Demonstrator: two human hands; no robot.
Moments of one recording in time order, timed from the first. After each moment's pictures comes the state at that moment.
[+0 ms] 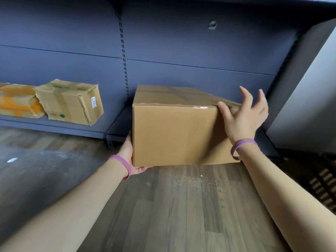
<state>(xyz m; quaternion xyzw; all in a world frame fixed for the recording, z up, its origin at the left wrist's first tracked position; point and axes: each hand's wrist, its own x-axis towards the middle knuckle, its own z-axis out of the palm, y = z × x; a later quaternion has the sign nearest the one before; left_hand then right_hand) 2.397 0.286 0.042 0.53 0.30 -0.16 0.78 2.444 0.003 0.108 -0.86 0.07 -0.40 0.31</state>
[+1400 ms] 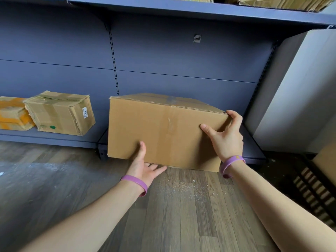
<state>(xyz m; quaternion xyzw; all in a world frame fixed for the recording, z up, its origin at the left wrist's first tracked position) 2.370 0.227 0.041 0.30 0.19 -0.10 0.93 2.388 0.007 0.111 -0.82 0.11 -0.26 0.49</state>
